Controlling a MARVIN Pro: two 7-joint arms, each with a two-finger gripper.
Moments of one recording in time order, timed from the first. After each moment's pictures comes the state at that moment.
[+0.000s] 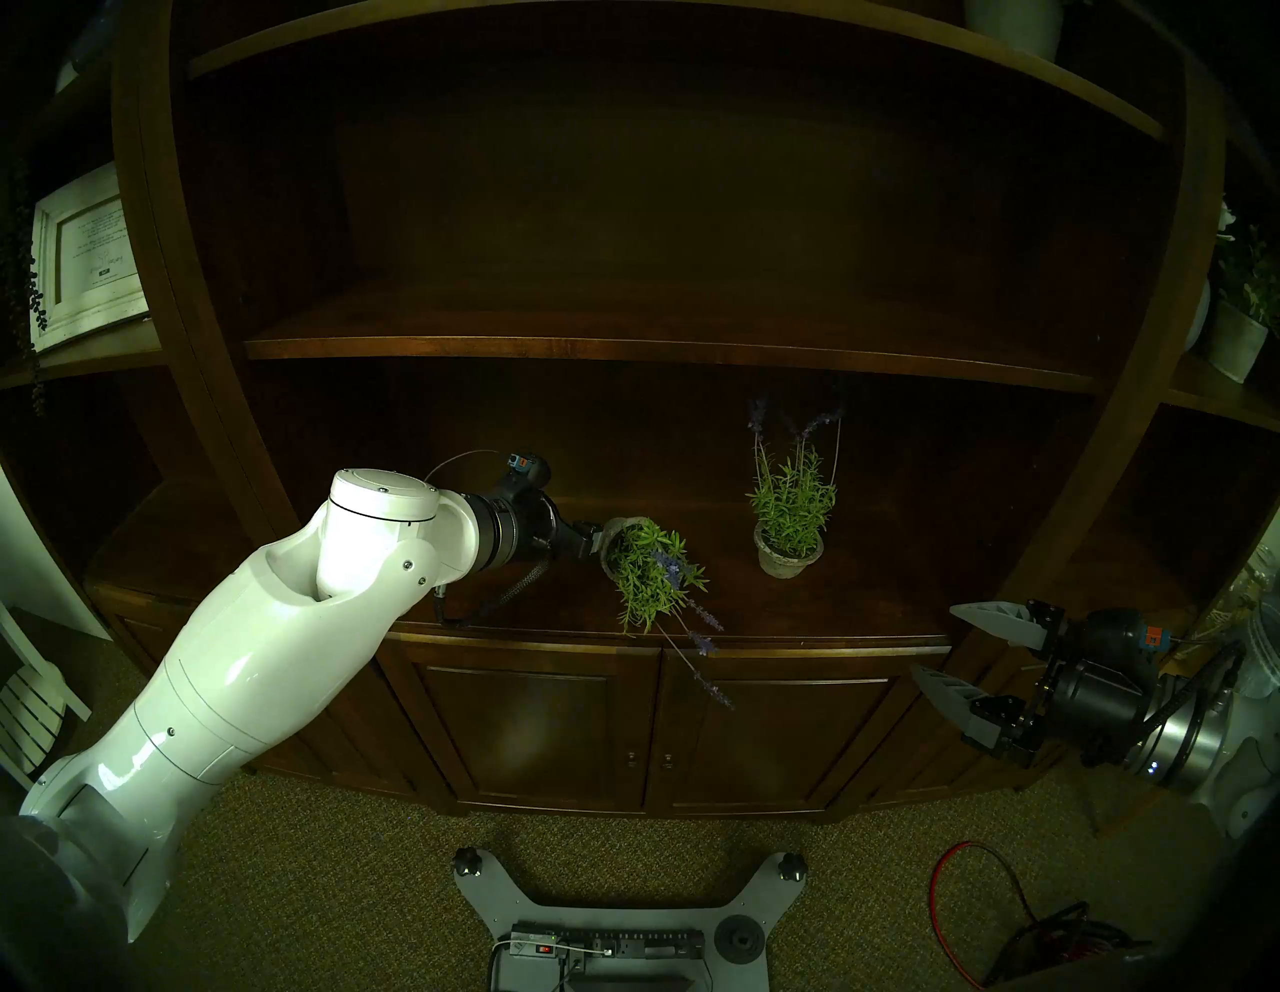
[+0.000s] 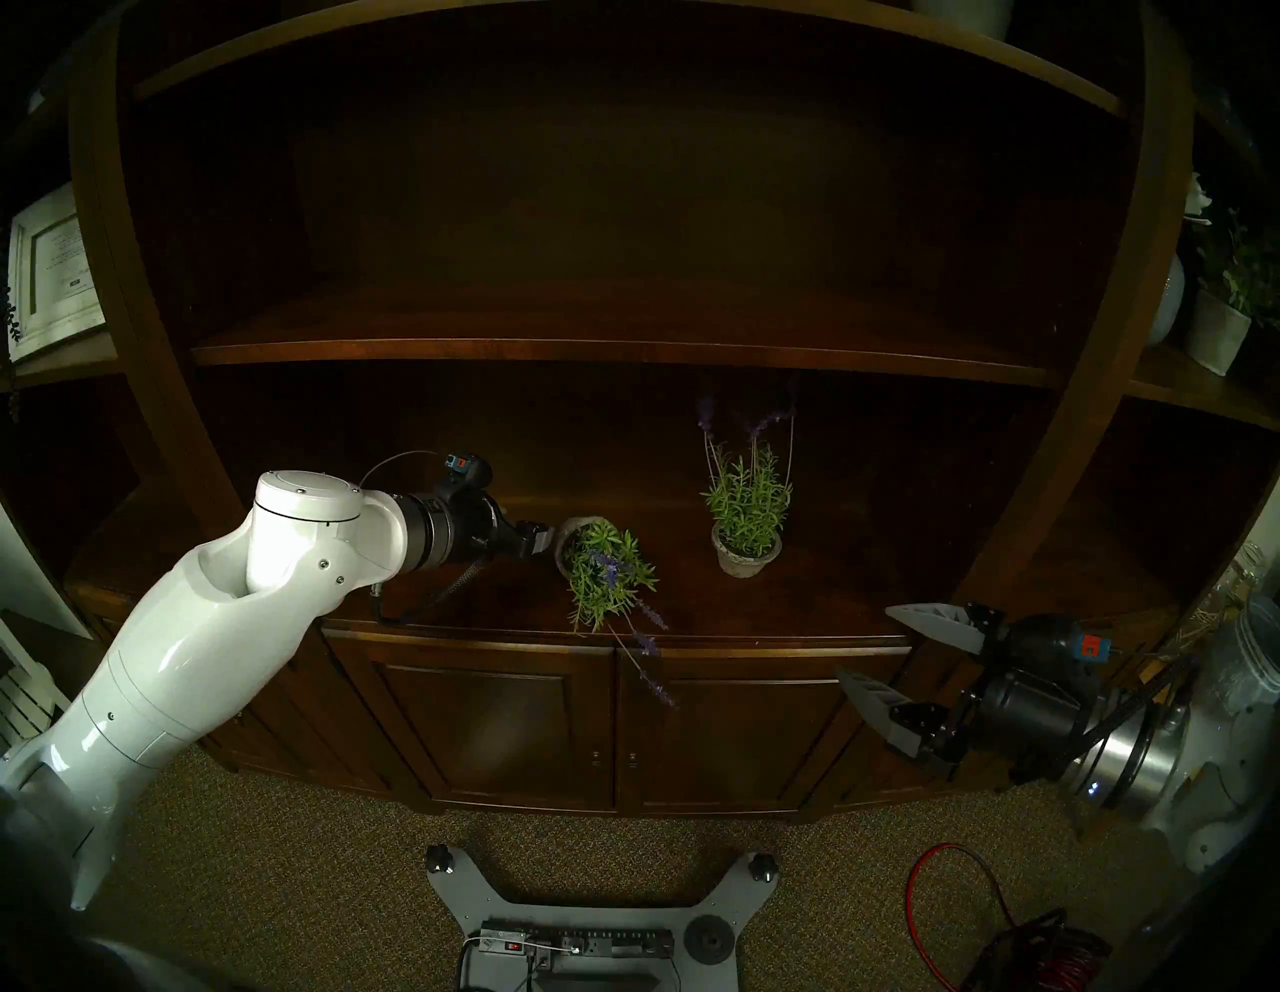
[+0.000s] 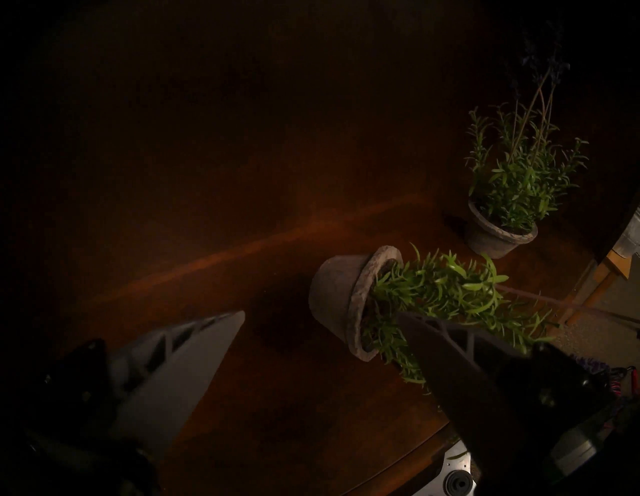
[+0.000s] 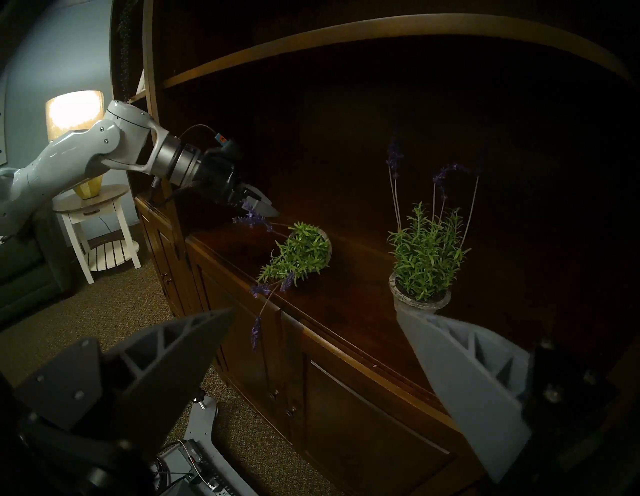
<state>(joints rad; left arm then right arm) 1.24 -0.84 -1.06 -1.92 -0.92 0.81 0.13 1.73 -0.70 -2.88 -2.37 1.24 -0.94 0.19</state>
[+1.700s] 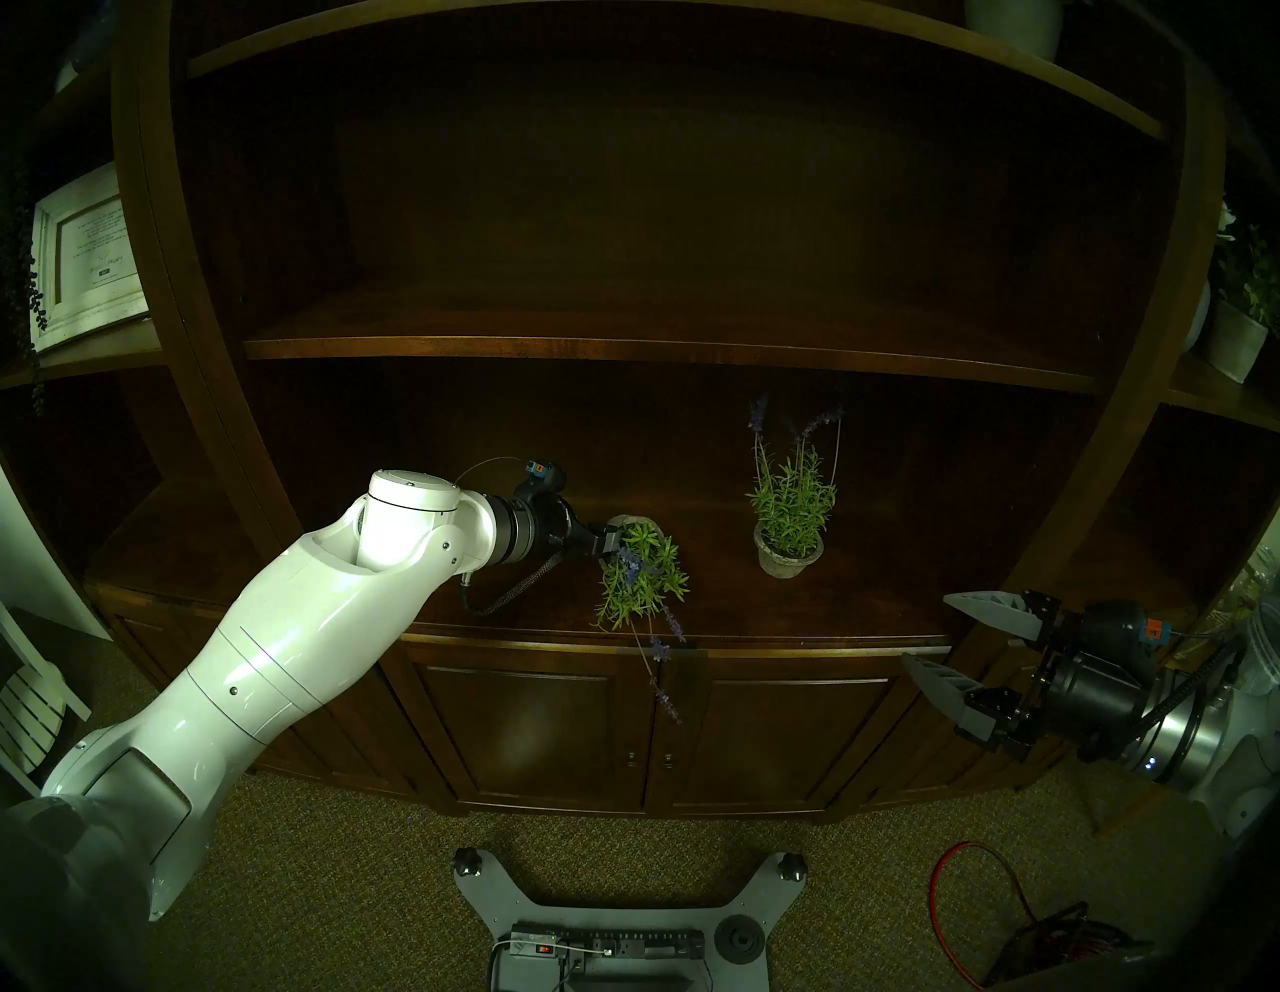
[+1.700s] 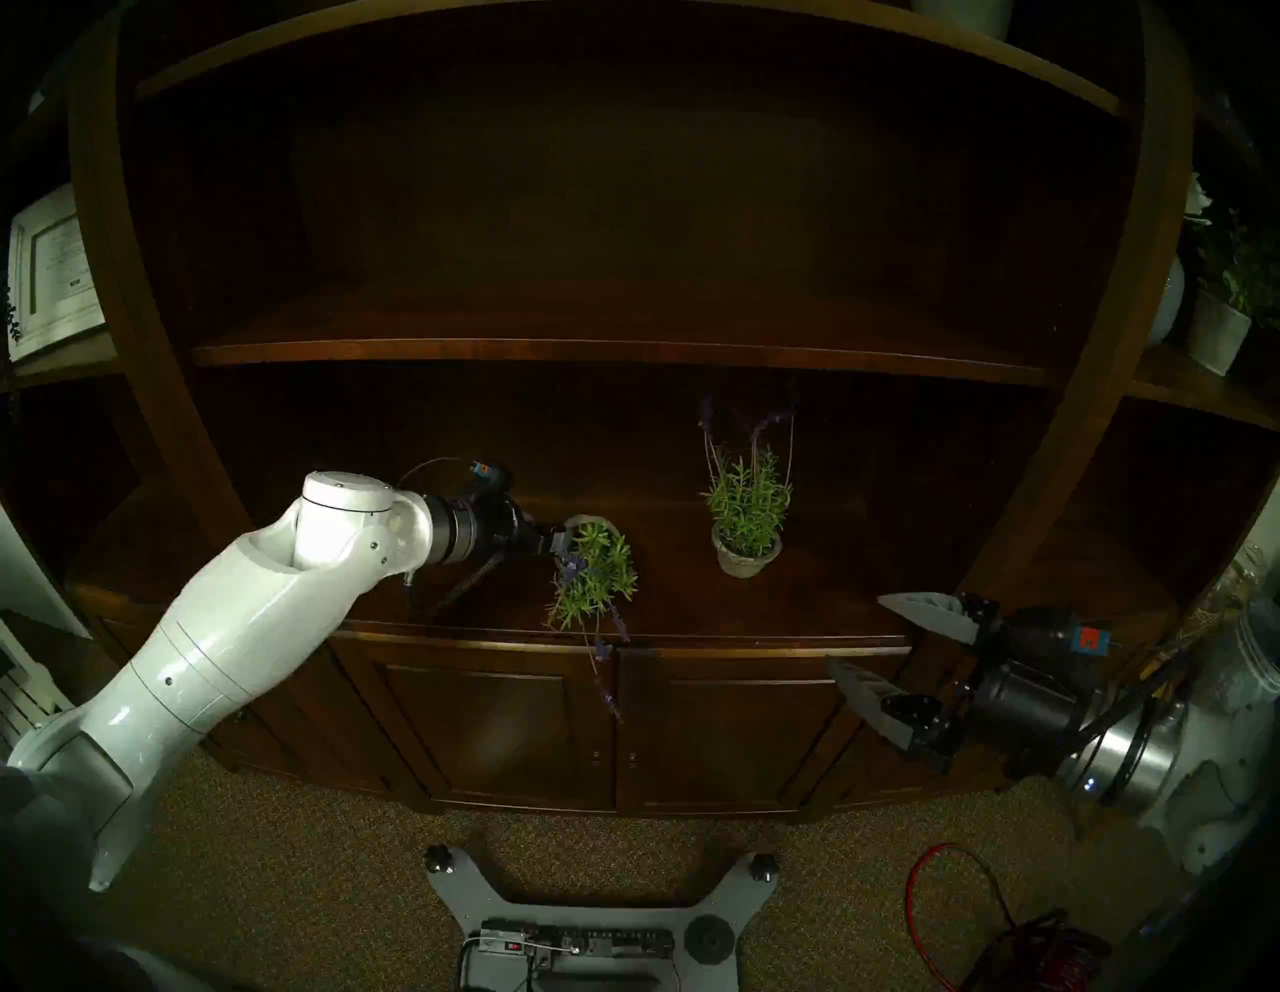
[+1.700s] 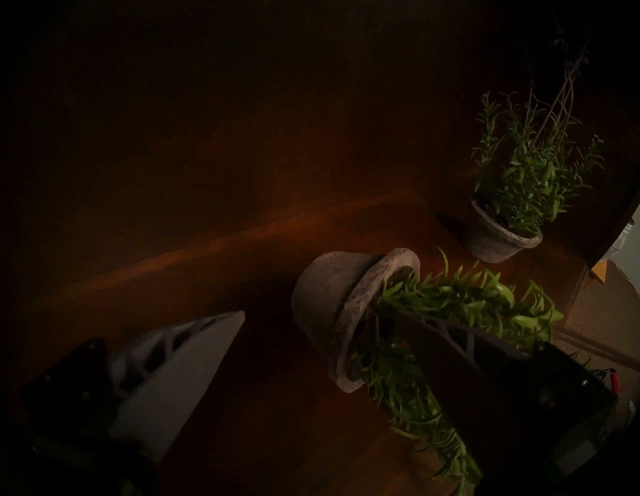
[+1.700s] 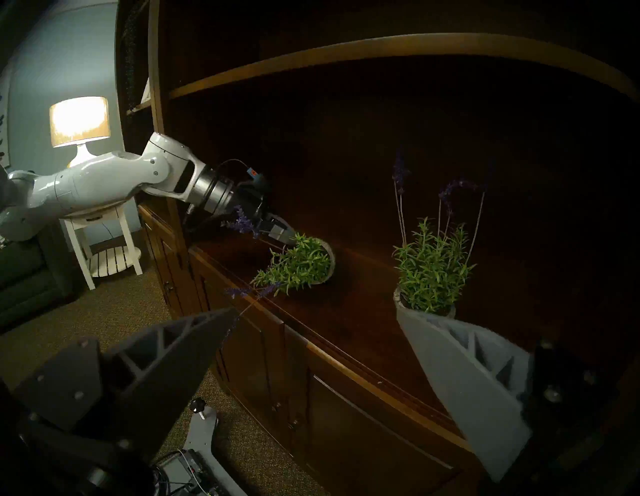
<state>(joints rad) 1.11 -0.93 -0.98 -1.65 -0.83 0.71 -0.07 1.76 -0.70 -2.88 -2.40 1.23 -0.94 0.18</state>
